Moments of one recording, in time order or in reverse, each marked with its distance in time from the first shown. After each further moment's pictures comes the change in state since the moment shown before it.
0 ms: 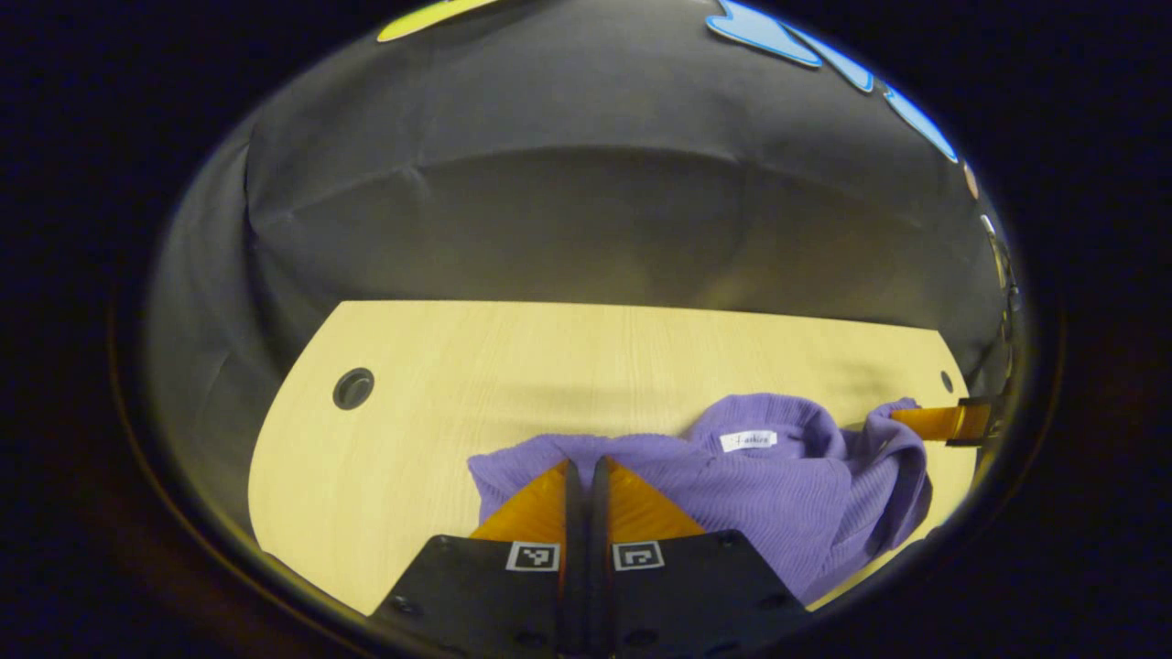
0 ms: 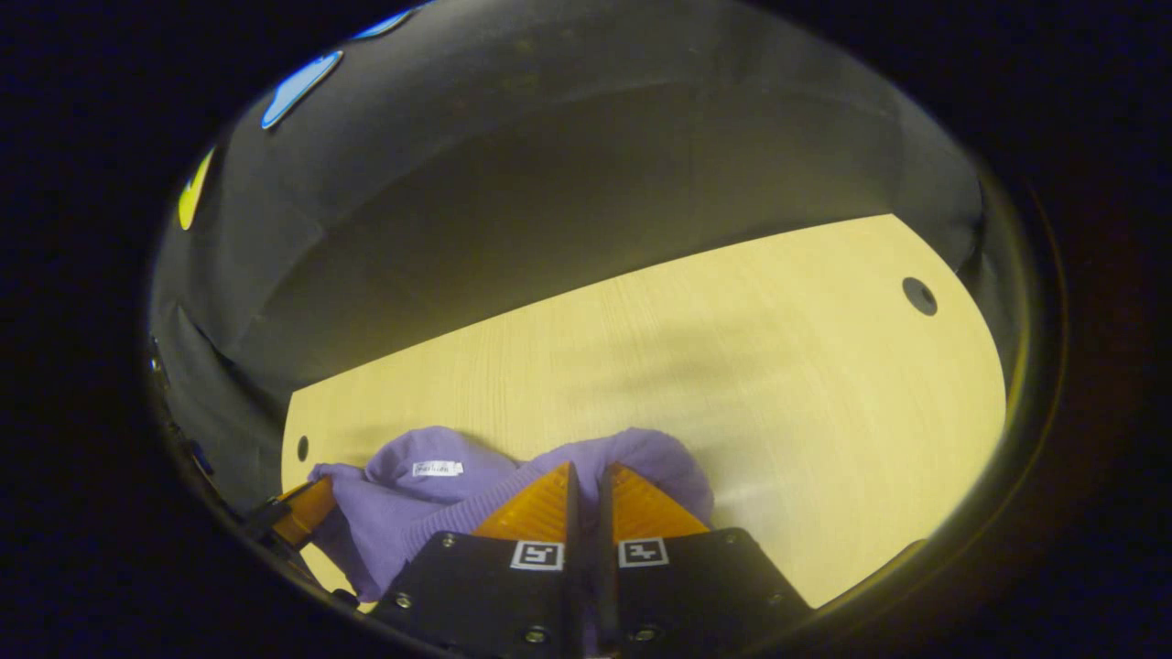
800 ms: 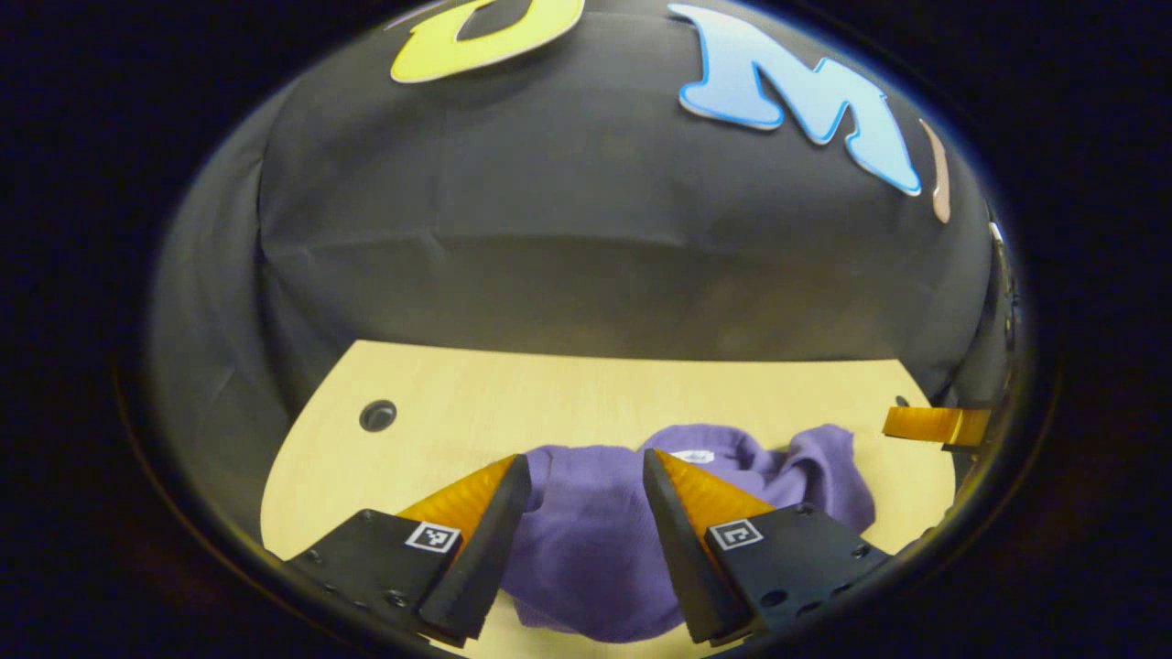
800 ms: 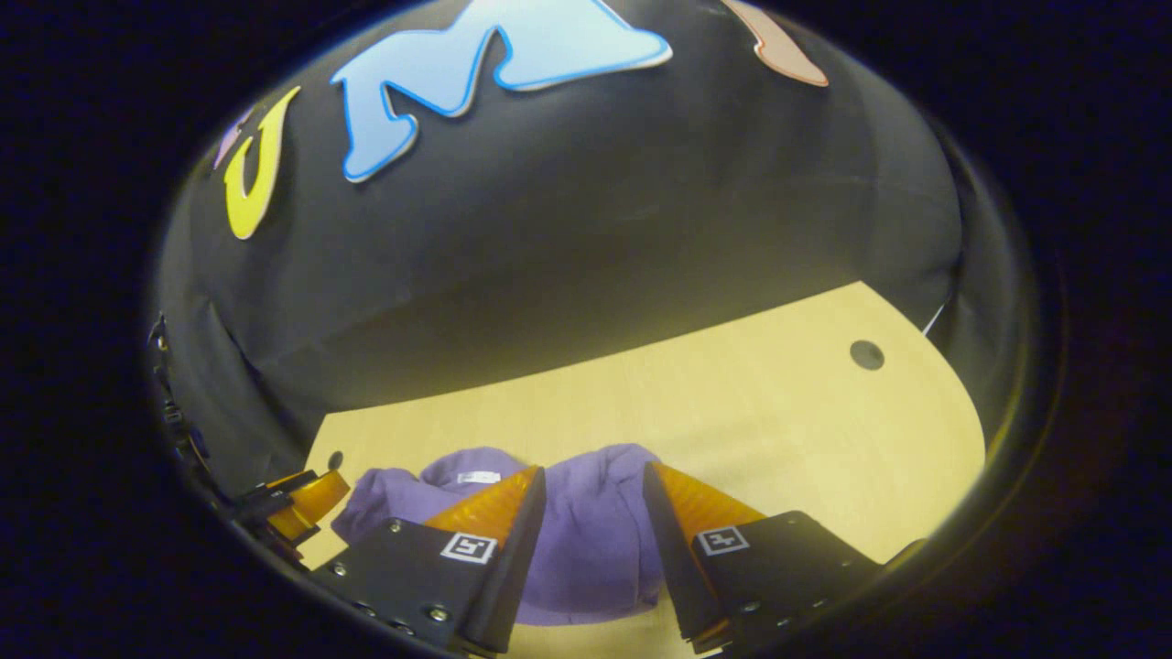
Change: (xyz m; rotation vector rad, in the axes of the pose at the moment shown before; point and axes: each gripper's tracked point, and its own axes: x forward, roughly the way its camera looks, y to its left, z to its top) left arm -0.106 -0.019 0.047 -0.022 -0.220 -0.077; right arm -0.129 0.005 0.036 -0.077 -0.305 0.028
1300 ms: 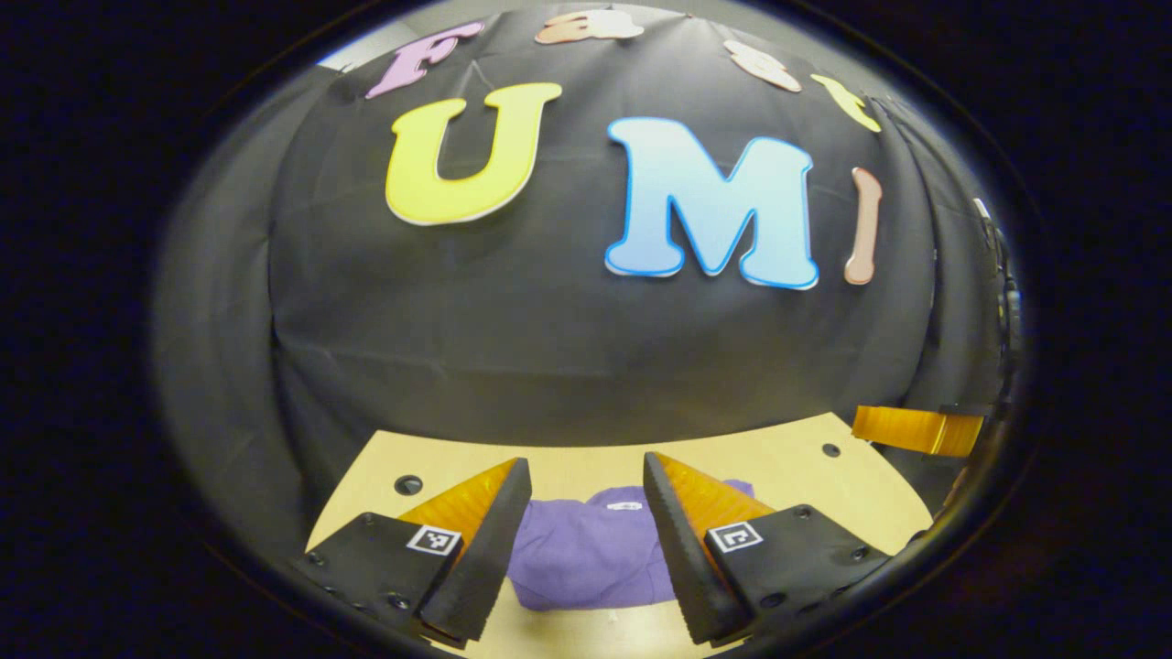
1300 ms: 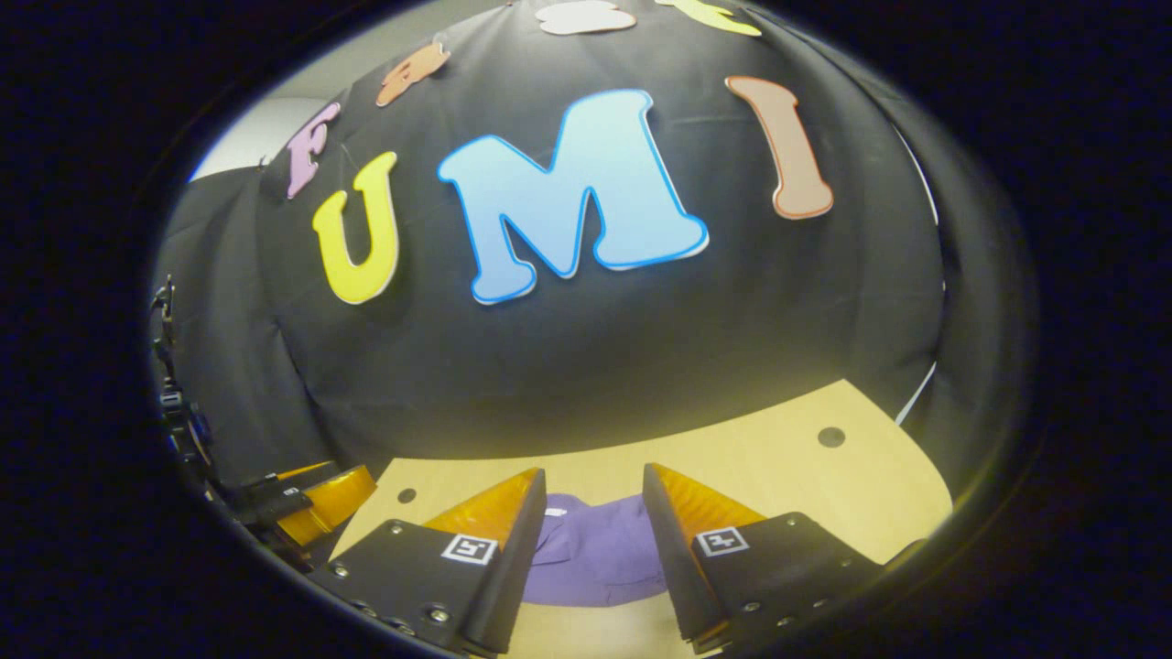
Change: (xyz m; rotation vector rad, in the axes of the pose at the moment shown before) left arm -0.183 -0.052 0.086 0.072 -0.270 -0.094; right arm -0.177 0.050 0.066 -0.084 -0.287 0.080
